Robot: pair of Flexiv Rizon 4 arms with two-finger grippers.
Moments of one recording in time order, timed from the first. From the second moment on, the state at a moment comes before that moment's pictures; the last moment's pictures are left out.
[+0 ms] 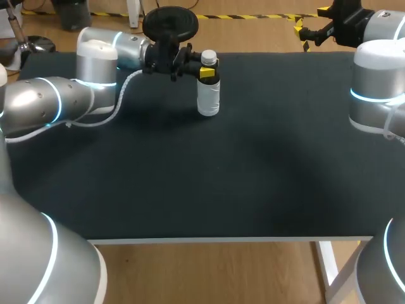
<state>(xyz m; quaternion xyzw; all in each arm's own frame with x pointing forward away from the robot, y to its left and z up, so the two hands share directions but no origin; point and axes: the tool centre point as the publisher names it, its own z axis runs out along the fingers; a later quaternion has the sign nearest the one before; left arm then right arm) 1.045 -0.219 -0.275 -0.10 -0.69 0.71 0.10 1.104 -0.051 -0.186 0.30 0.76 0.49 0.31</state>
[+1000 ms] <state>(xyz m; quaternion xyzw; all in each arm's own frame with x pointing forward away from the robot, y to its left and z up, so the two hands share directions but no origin) 1.046 -0.215 -0.279 -0.10 -0.69 0.71 0.10 1.104 -0.051 -0.186 0.30 0.76 0.49 0.31</state>
